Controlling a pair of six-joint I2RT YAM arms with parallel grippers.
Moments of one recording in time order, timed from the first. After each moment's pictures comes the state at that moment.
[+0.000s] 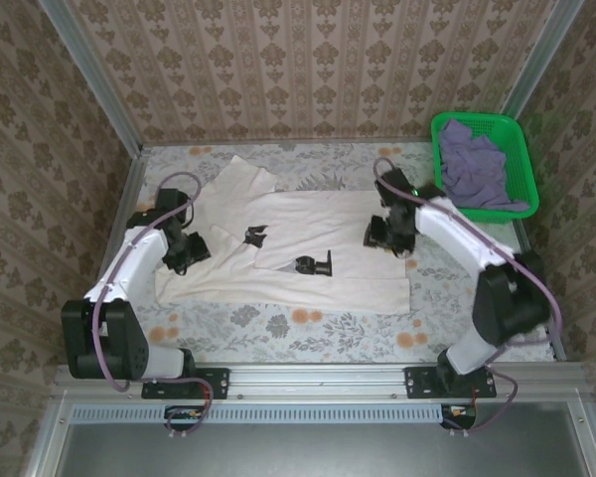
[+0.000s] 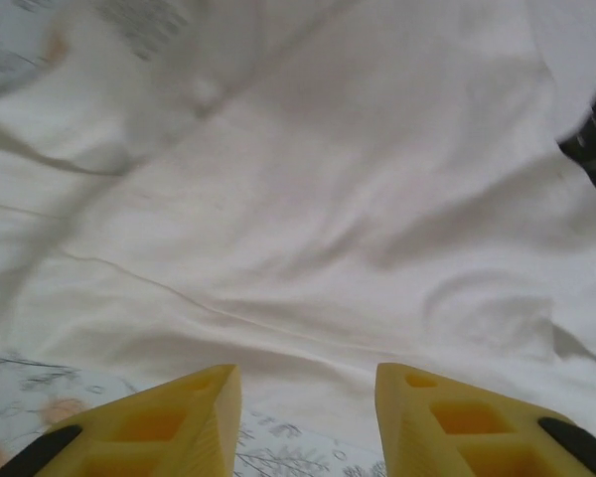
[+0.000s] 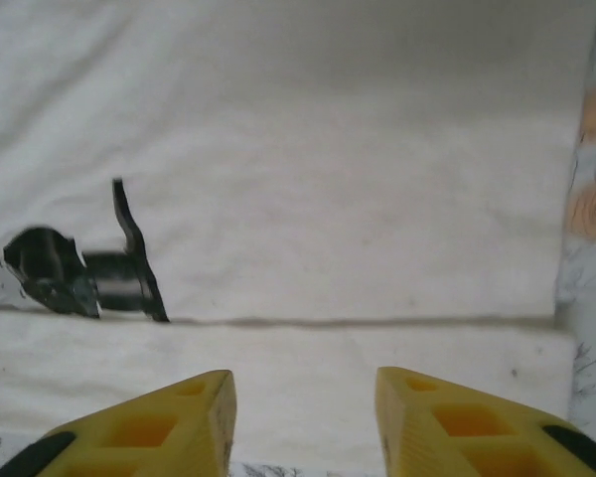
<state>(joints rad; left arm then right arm) -0.11 1.36 1.00 -0.96 0.06 -0.48 0.34 1.54 1.16 -0.93 -0.13 0.60</state>
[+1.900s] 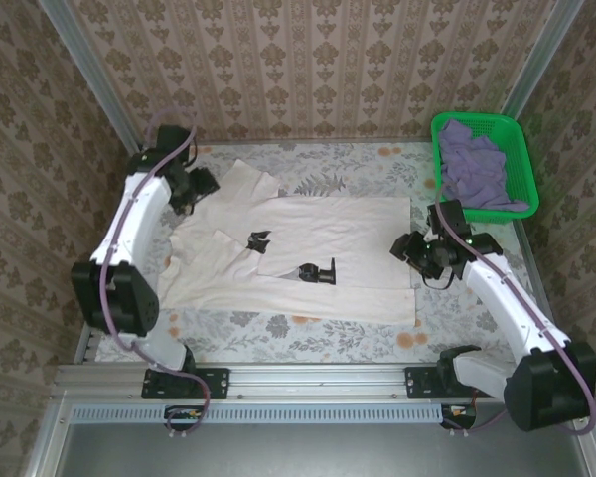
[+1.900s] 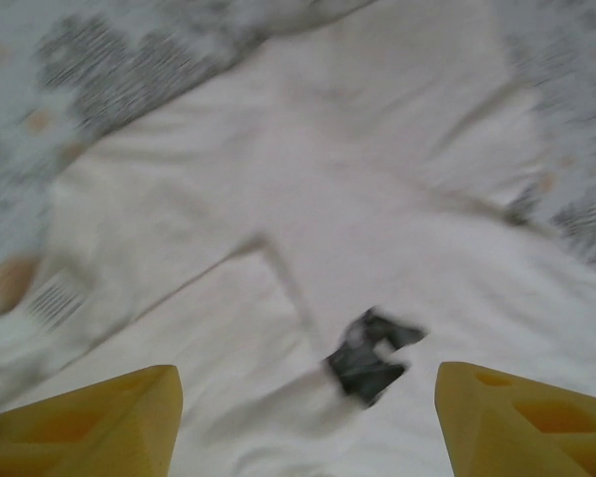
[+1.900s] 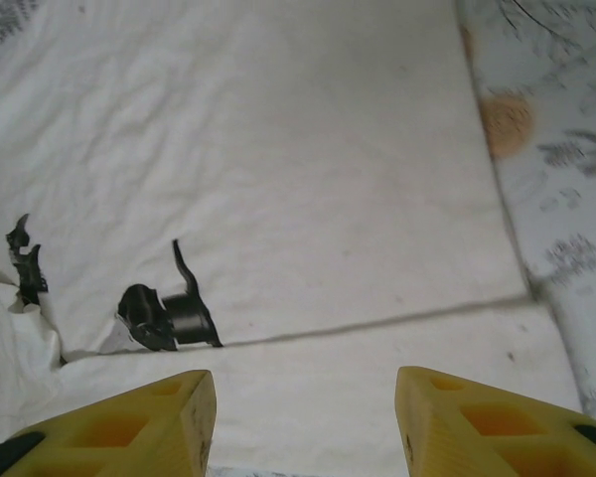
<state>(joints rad) -0.15 1.68 1.64 -1.02 0.01 -0.63 0.14 1.14 0.87 -0.78 -0.24 0.73</state>
